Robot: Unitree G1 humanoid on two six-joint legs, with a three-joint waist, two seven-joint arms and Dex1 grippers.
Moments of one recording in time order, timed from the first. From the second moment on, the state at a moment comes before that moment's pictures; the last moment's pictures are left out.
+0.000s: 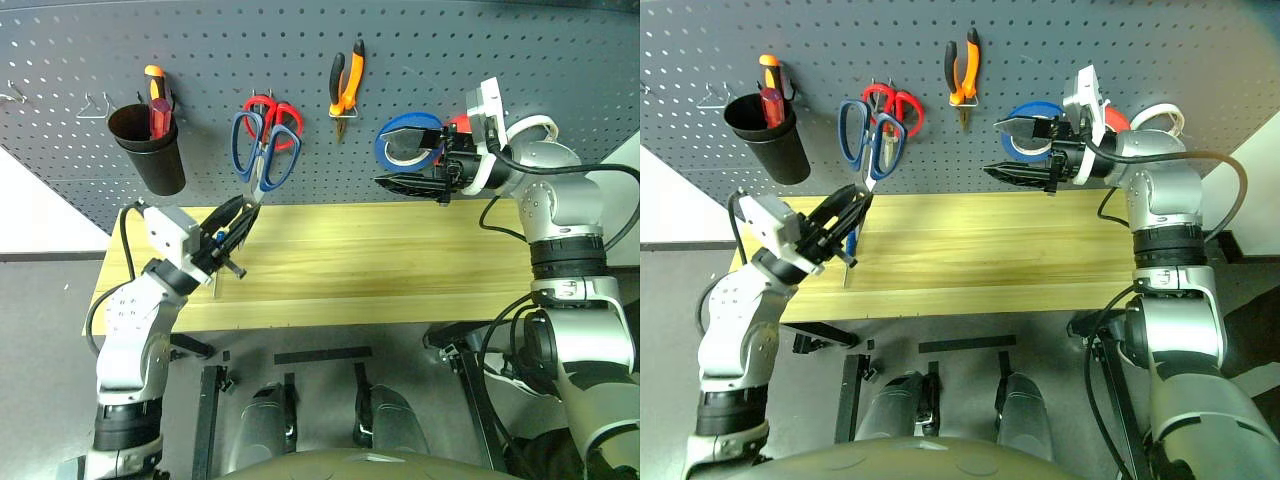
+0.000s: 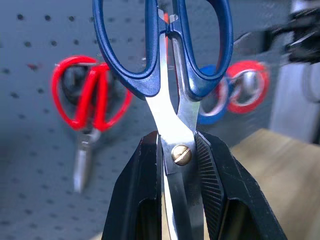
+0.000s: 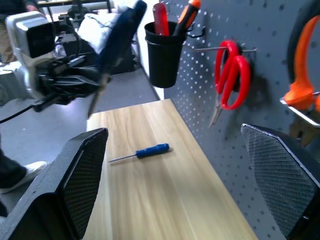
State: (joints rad) left arm -0.21 0.33 0.18 -0.24 -0.33 0.07 -0.66; right arm -0.95 -0.56 -0.06 0.45 0.39 0.34 1.38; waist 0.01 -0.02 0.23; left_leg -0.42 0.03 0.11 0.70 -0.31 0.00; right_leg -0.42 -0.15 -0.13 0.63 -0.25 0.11
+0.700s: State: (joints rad) left arm -0.51 0.28 0.10 0.25 -0.23 -0.03 -0.56; right arm -0.92 -0.58 -0.07 0.36 0.45 0.42 1.32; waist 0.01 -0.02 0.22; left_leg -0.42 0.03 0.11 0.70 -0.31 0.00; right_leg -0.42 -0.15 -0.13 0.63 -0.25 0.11
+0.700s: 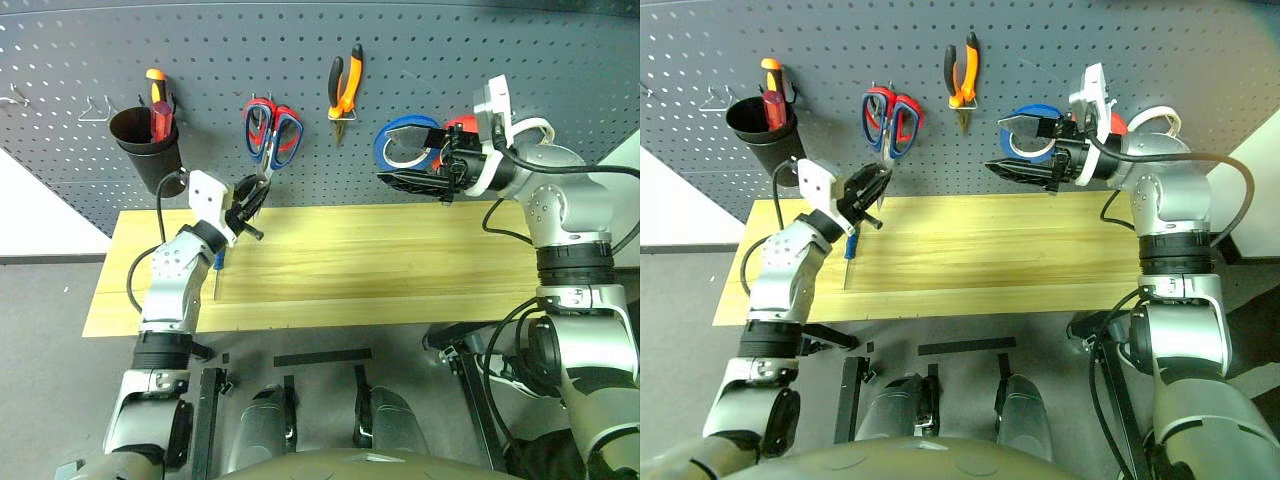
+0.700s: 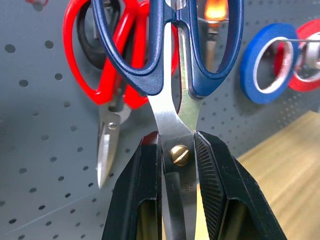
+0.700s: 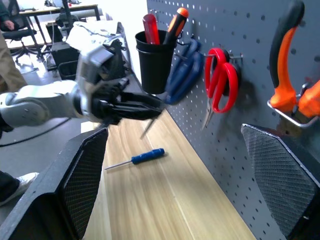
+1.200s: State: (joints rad) left arm -0.68 0.25 0.09 0.55 -0.18 -0.16 -0.52; right arm -0.92 -0.58 -0.10 0.34 0.52 0.46 1.27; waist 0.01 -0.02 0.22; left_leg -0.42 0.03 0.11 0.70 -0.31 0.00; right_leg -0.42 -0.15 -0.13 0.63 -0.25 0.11
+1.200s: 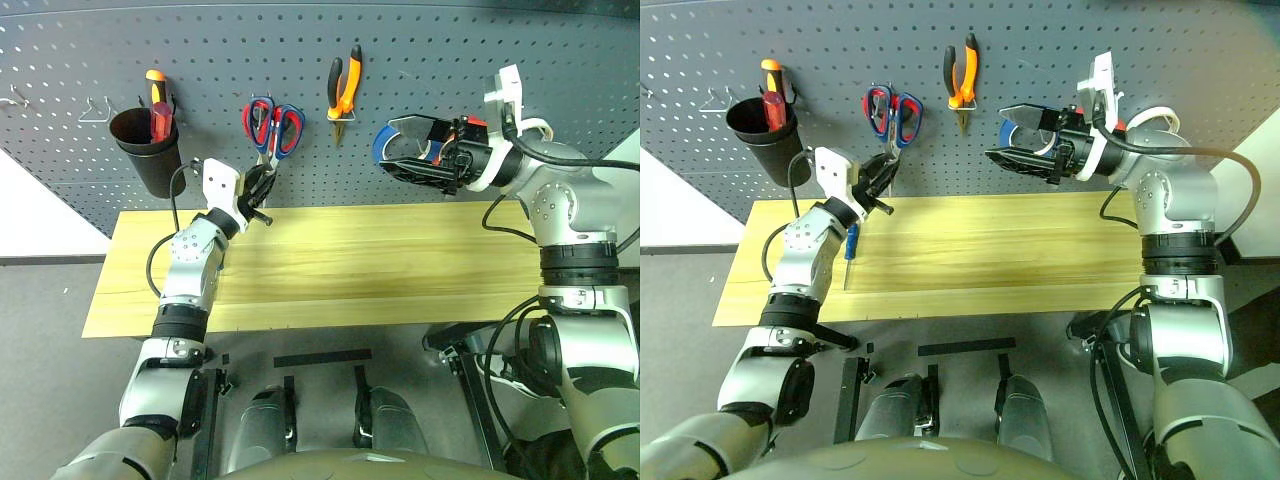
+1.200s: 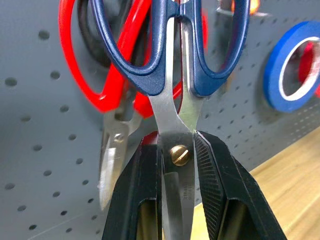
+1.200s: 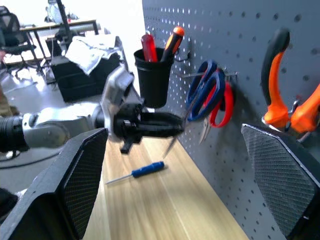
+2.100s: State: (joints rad) left arm -0.27 0.31 0.11 -0.12 -0.25 0.09 -0.41; right arm -0.82 -0.57 -0.09 0.19 0.58 0.56 1.25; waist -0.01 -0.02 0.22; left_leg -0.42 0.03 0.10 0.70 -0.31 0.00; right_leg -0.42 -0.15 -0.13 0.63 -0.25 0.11
